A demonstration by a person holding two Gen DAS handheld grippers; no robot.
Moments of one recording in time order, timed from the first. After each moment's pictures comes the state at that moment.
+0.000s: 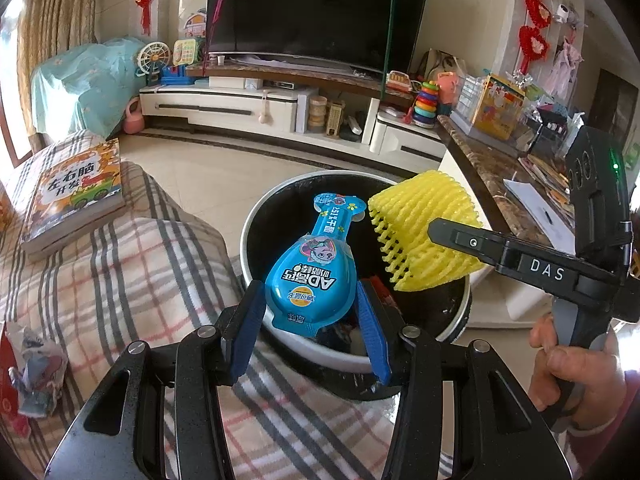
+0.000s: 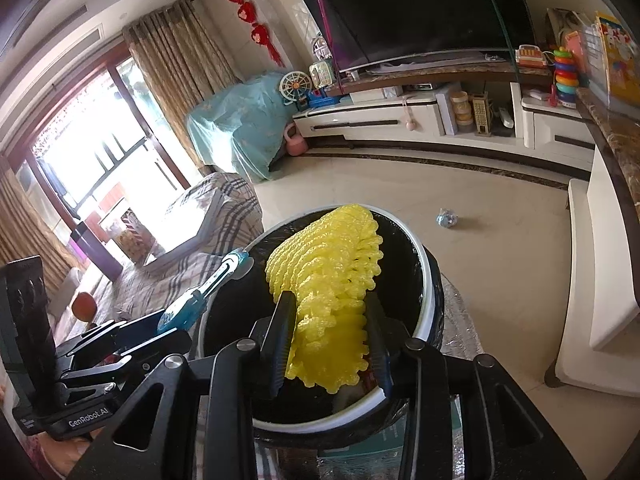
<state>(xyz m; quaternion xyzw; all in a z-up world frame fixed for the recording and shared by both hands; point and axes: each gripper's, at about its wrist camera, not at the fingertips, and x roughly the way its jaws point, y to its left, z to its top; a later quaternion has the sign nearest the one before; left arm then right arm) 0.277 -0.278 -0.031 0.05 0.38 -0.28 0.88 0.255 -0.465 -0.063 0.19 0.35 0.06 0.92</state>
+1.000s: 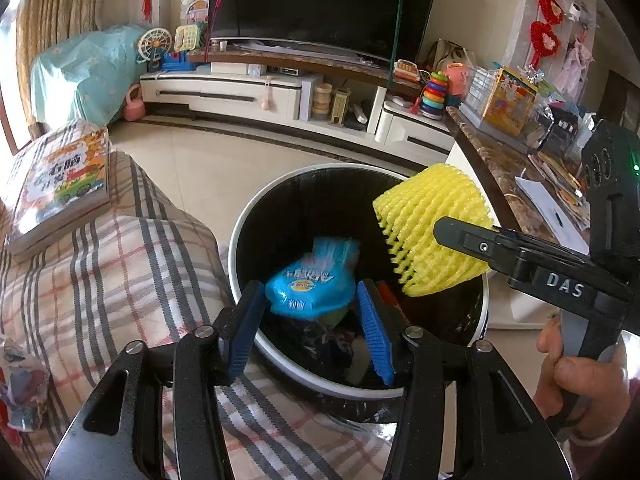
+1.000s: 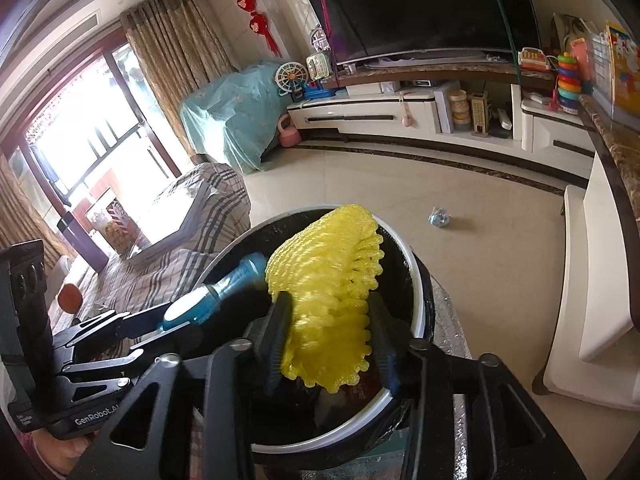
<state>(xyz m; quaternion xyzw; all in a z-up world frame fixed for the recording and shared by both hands) 0.298 -0.292 -0.042 0.04 0.40 -0.27 0.87 0.271 -0.468 -0.067 0.17 0.37 0.05 0.91</state>
